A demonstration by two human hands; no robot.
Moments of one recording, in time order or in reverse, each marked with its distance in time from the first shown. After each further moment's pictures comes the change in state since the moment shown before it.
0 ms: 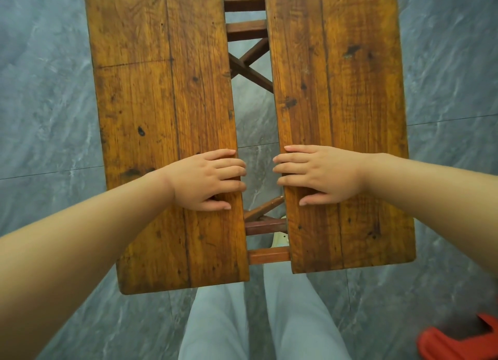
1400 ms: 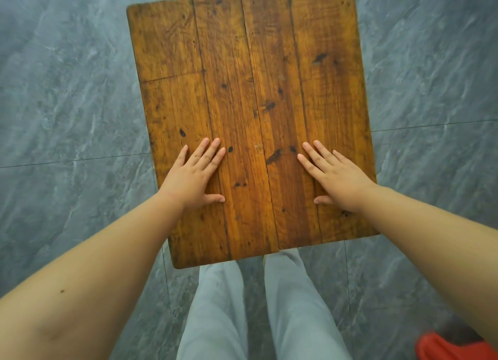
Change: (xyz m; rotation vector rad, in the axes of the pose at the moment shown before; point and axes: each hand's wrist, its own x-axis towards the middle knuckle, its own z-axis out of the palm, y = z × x) left_hand -0.024 0.029 0.059 -0.127 -0.292 -0.841; right_hand -0.011 -0.036 0.061 0.187 -0.297 0.648
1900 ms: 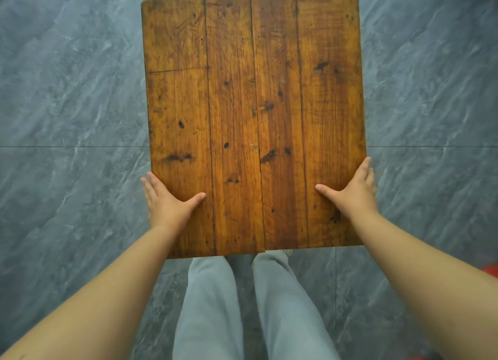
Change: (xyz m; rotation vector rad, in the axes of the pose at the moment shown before) left_hand -0.053 0.049 0.043 -0.994 0.164 -0.986; right_hand -0.021 0.004 0.032 0.955 0.197 0.908
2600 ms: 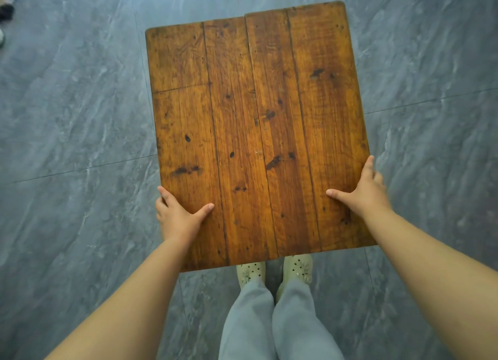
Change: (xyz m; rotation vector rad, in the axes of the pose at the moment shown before) left_hand -0.036 -0.075 0.006 0.008 -0.003 0.097; right_hand -0.087 0.070 0.058 0.067 -0.003 0.079
